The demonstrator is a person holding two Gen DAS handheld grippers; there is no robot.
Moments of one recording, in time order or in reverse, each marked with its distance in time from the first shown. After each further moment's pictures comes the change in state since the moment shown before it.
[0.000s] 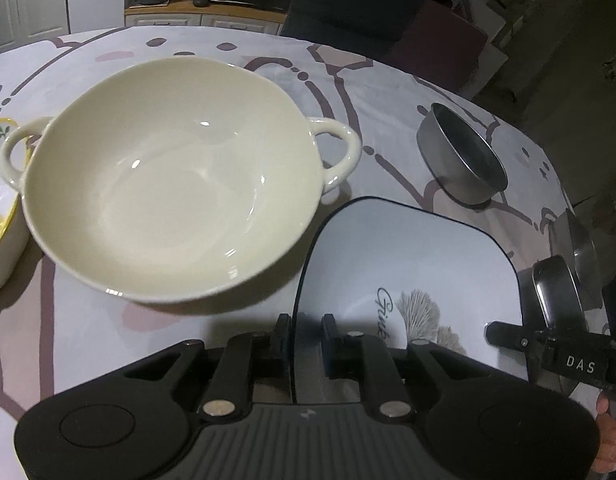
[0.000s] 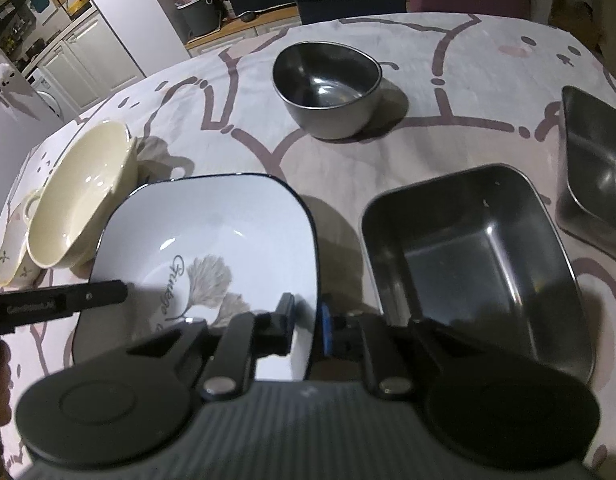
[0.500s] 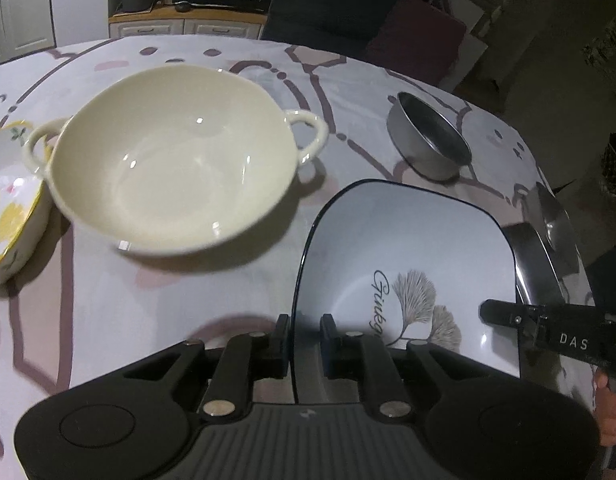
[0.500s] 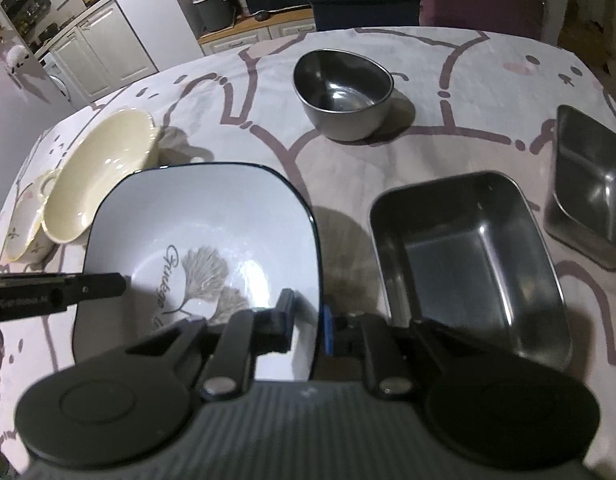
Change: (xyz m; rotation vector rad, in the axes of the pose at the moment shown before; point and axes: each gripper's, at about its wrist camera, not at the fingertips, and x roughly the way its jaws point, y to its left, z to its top) left arm -0.040 -0.006 -0.026 0.046 0.010 -0.023; right arm -0.024 0.009 -0.013 -0.062 -0.005 -0.009
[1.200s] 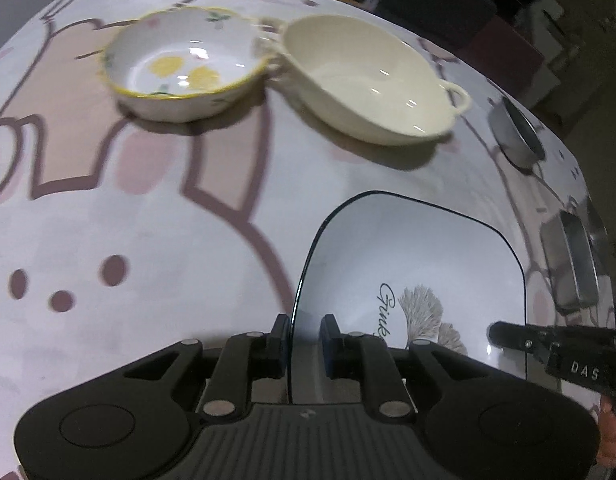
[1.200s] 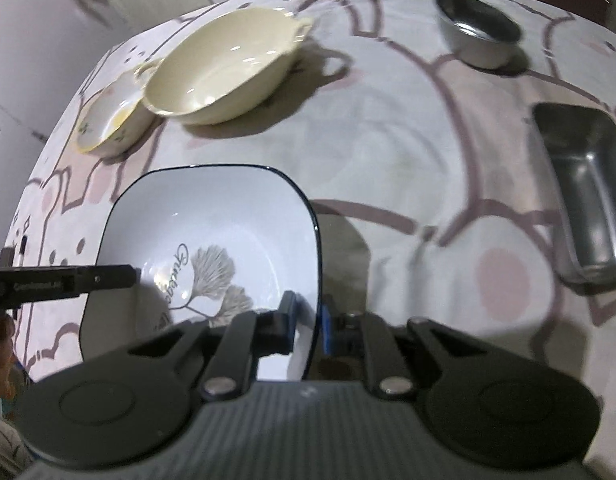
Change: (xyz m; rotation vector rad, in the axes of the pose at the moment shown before) left arm -0.067 0.093 -0.082 -0.238 0.036 0.109; right arm -0.001 0.100 -0.065 -0.138 0.149 0.104
